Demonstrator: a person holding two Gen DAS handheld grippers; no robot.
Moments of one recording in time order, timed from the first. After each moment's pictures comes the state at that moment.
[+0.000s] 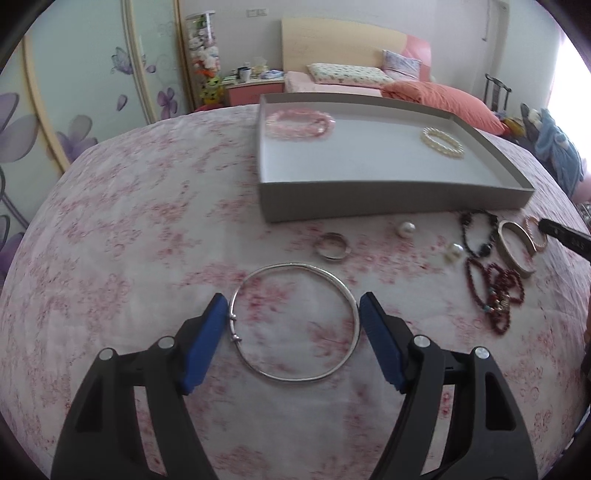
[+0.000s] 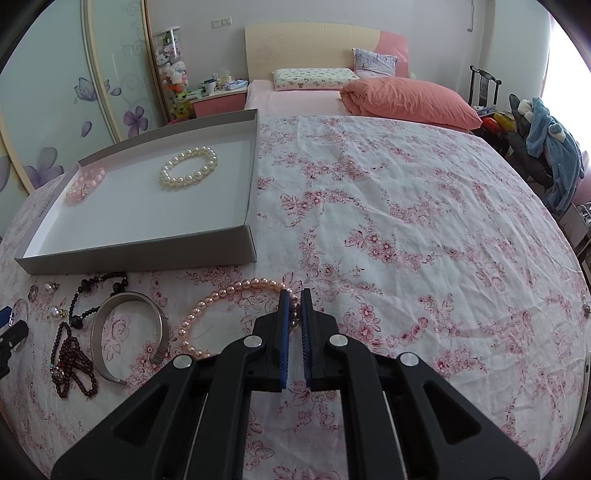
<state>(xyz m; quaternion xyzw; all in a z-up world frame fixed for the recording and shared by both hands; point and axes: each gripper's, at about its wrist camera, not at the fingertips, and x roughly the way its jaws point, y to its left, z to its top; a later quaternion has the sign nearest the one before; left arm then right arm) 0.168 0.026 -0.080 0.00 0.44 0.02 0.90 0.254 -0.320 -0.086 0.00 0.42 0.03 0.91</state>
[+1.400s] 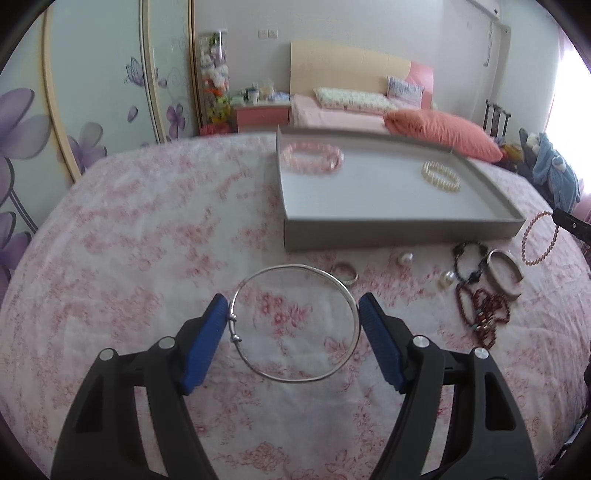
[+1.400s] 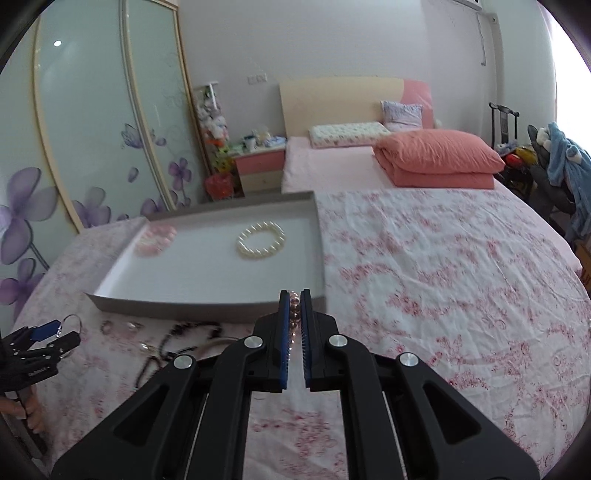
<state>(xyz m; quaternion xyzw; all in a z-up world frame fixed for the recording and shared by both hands) 0.147 0.037 -0.054 -0.02 0.39 0.02 0.92 0.210 -0.296 -0.021 0.04 0.31 0.11 0.94</state>
